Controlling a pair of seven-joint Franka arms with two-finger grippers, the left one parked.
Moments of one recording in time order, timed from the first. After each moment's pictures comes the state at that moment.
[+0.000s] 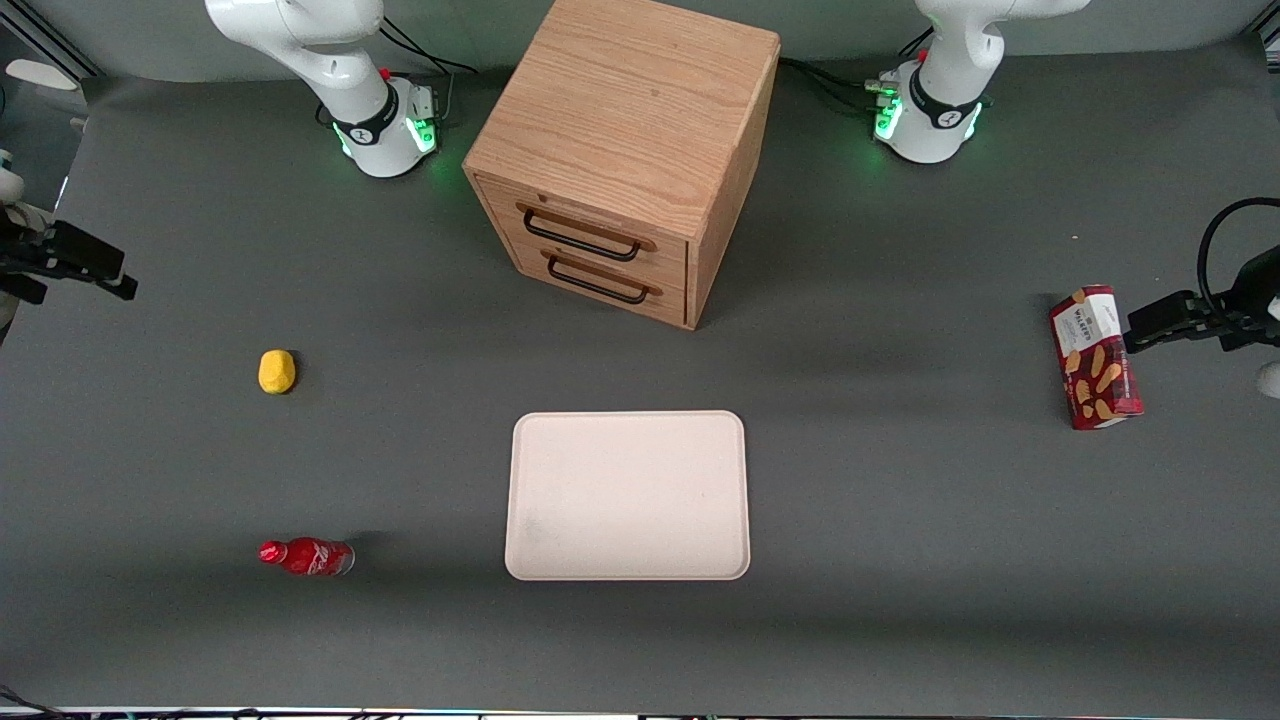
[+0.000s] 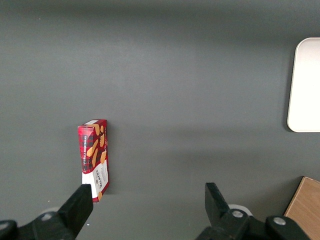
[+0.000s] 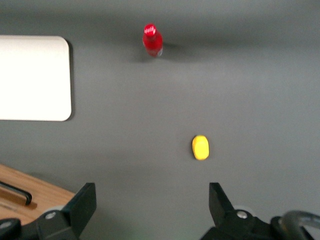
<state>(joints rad) 0.00 0.09 -0.04 -1.37 0.00 1.49 -0.04</state>
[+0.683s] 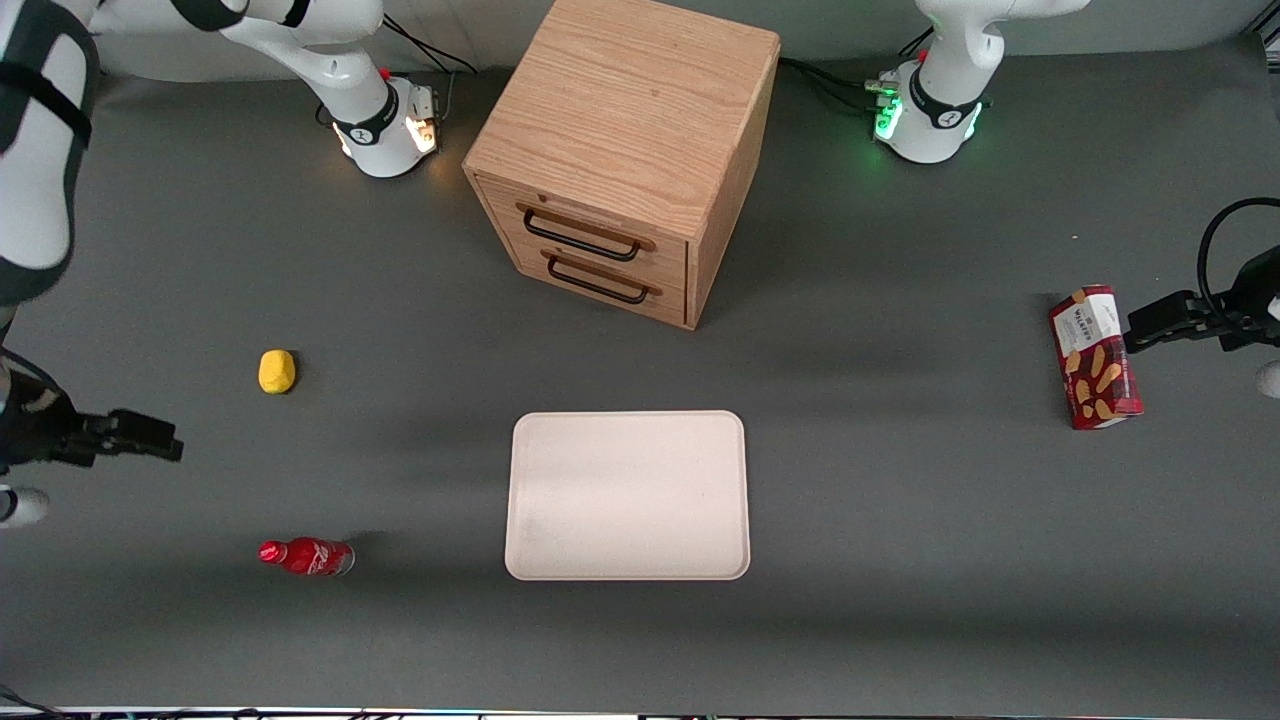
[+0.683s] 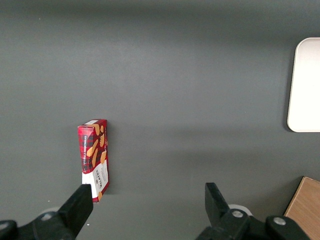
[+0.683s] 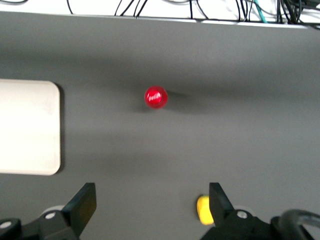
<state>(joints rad) 0.01 0.57 -0.03 -0.93 0.01 1.56 -0.05</state>
